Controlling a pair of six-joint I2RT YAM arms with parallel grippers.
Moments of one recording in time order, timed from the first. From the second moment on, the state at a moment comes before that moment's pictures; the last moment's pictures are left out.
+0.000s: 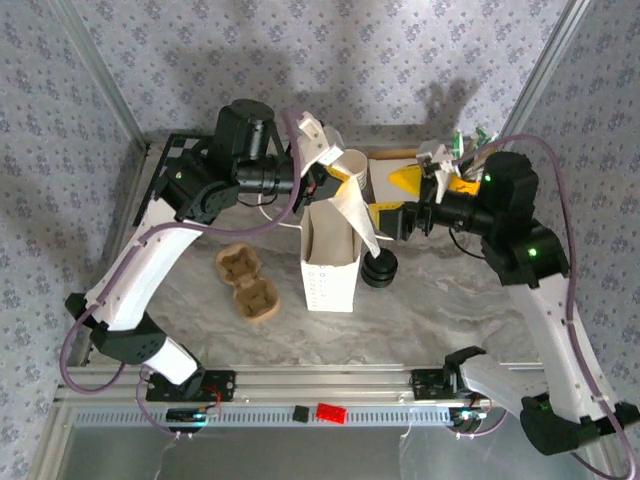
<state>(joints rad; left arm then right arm) -0.79 1.55 2.08 -0.93 0.49 0.21 0.32 1.03 1.41 -0.64 -0.80 0.04</state>
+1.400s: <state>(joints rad) -0.79 1.49 2.00 -0.88 0.39 0.15 0.56 1.12 1.49 -0.68 -0.49 0.36</state>
